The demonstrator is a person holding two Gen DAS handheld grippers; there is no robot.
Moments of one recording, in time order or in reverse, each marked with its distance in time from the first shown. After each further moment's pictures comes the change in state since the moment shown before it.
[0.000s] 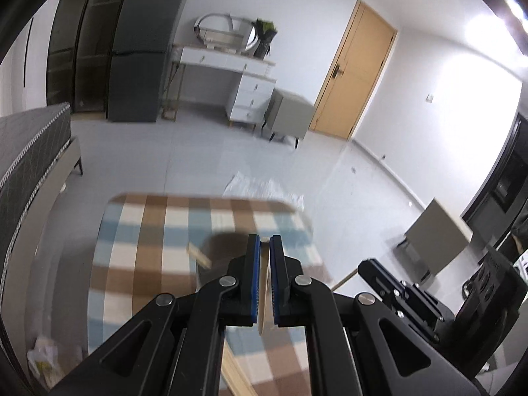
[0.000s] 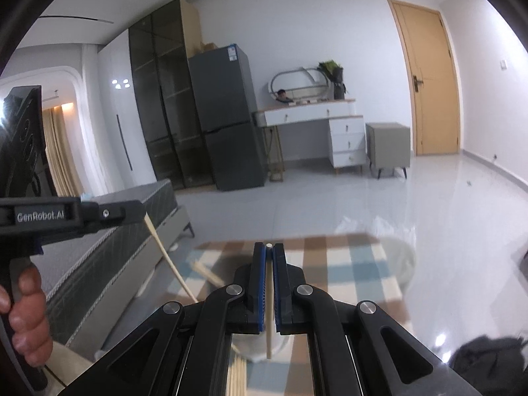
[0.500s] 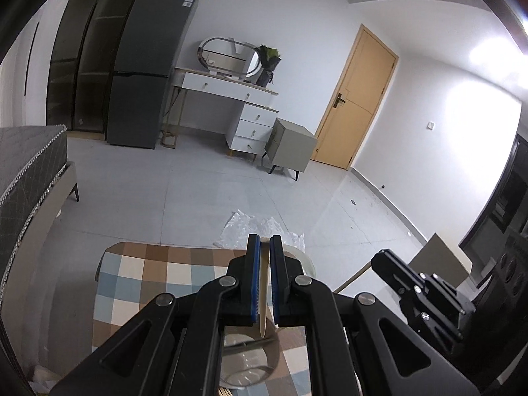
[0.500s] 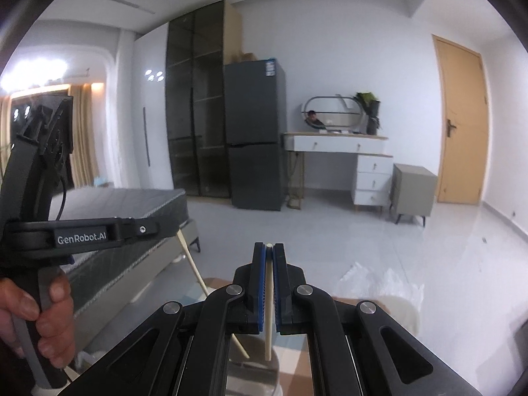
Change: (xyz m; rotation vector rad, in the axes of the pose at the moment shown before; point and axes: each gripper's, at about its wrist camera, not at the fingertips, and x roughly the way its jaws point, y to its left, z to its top) left arm 0.032 0.040 0.051 -0.035 -0.103 -0.012; right arm 0.060 0.036 0.076 -0.187 -0.049 0.072
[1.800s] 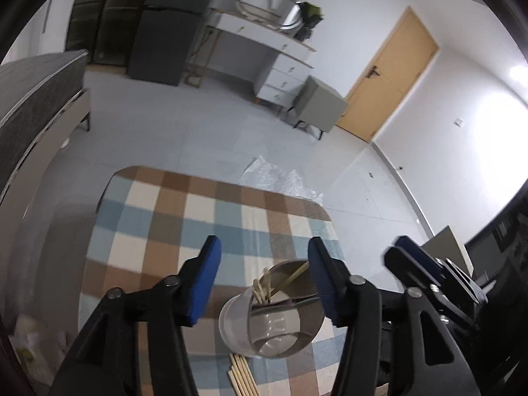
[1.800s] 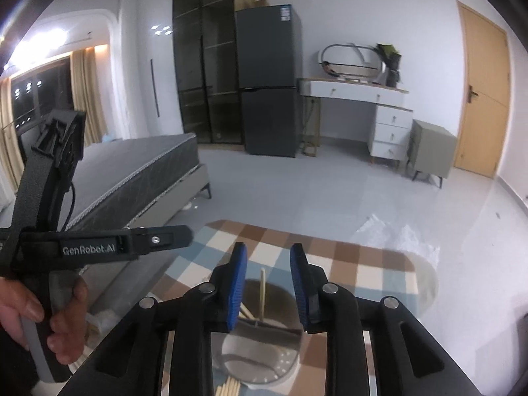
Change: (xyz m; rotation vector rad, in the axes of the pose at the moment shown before) left arm 0.023 0.041 -0.040 -0.171 0.217 0.050; right arm 0.034 0.010 -0.054 0.002 0.222 0.050
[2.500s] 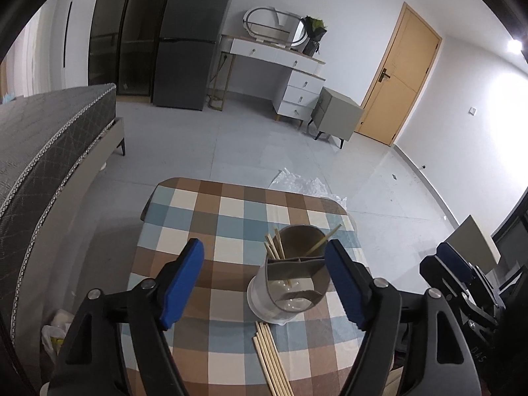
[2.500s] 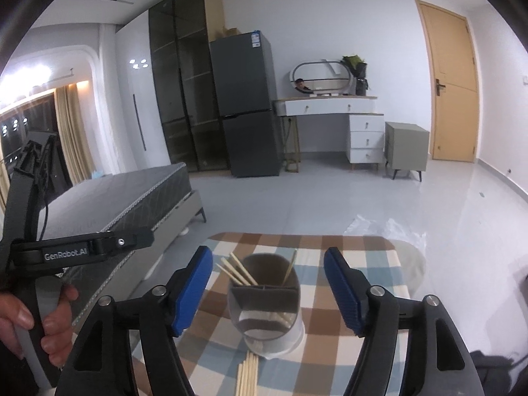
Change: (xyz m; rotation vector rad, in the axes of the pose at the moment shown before) left arm -0.071 -0.028 -0.043 0.101 -0.095 0.154; right arm -0.085 0.006 -0.031 0.127 -0.107 -0.055
